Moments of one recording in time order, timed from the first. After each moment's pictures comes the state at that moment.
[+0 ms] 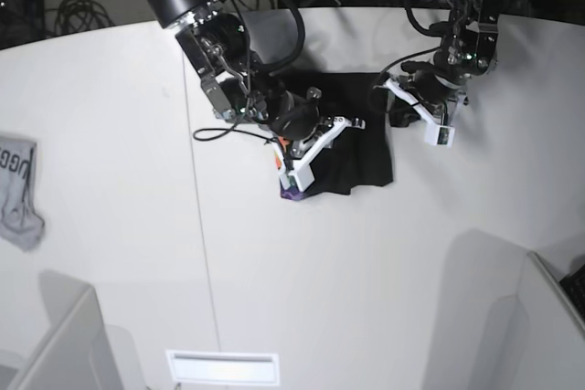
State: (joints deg) left arm 18.7 -19.4 -0.4 93.0 -32.6 -8.7 33.7; right arm 3.0 -1.2 -30.2 85.0 41.9 -12.6 -45.6
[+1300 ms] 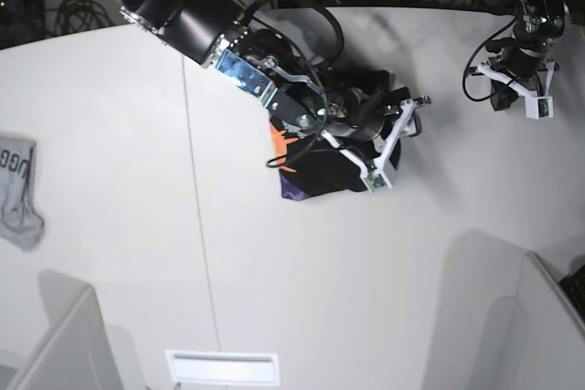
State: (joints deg) left arm 29.0 -18.9 -28.2 99.3 -31.4 -14.8 35.1; right arm 17.0 -3.1 -56.5 84.7 42.5 -24.6 -46.0
